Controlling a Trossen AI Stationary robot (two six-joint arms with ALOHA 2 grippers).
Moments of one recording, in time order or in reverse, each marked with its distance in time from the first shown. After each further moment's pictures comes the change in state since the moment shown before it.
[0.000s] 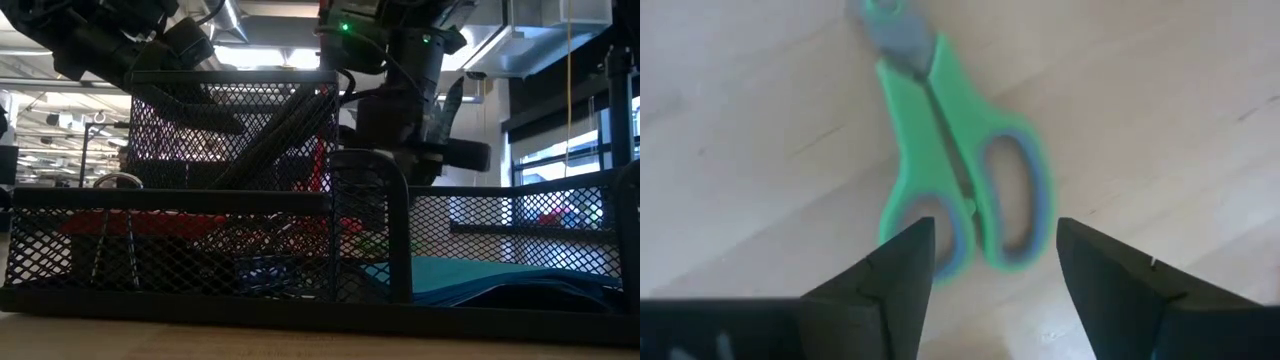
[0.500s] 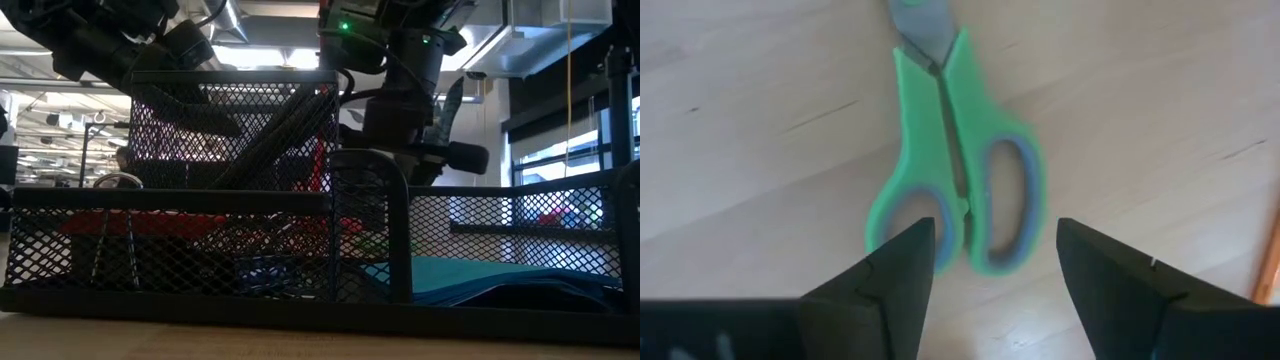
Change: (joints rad) left arm 0.000 0.000 0.000 -0.019 0.000 -0.001; right arm 0.000 0.000 -0.005 0.021 0.003 -0.148
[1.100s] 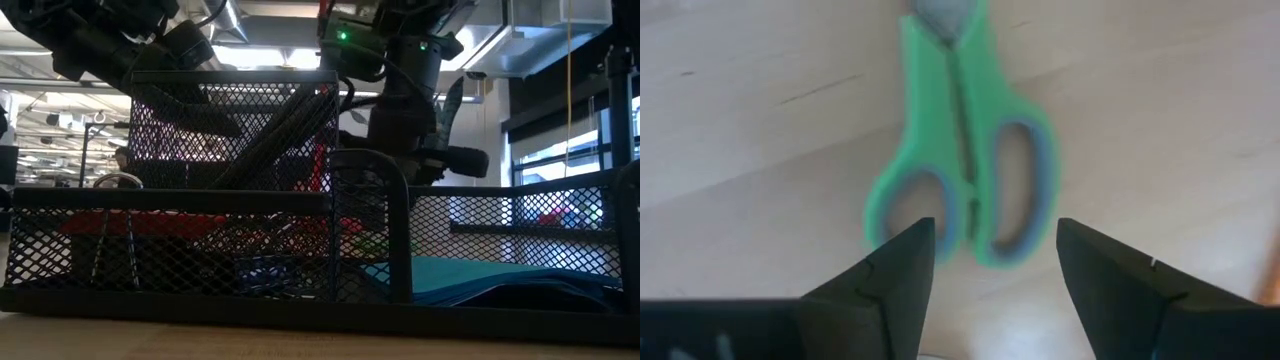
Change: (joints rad) left arm 0.000 0.000 0.000 0.000 0.000 -0.009; right arm -0.013 0.011 0.000 -0.013 -0.001 -0.054
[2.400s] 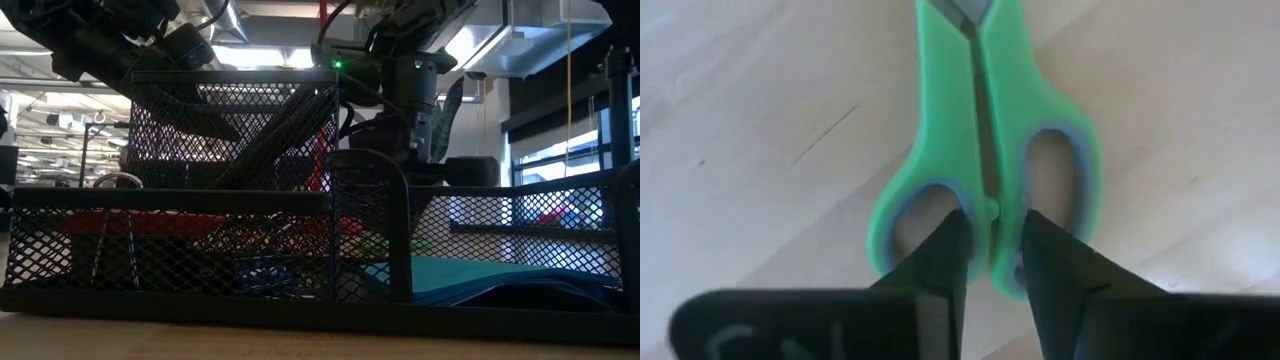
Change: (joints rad) left arm 0.000 0.003 0.001 -0.019 -0.001 0.000; right arm -0.003 0.103 0.005 -0.067 -0.060 0.393
